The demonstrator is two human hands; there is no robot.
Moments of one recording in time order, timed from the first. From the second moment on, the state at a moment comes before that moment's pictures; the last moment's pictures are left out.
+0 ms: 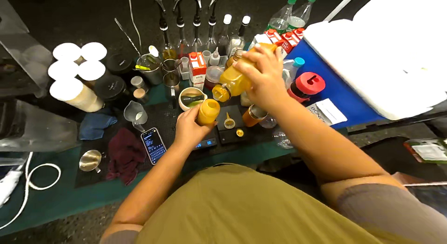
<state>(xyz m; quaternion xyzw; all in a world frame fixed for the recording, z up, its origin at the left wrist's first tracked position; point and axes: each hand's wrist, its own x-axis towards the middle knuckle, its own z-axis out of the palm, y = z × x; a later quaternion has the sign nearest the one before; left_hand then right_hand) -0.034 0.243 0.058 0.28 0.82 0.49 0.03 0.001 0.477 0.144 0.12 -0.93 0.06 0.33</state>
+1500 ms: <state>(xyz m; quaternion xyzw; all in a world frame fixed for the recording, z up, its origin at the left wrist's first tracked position) -0.047 0.229 0.090 0.31 0.79 0.53 -0.07 -0.036 0.459 0.205 0.23 -0.89 0.00 0.40</state>
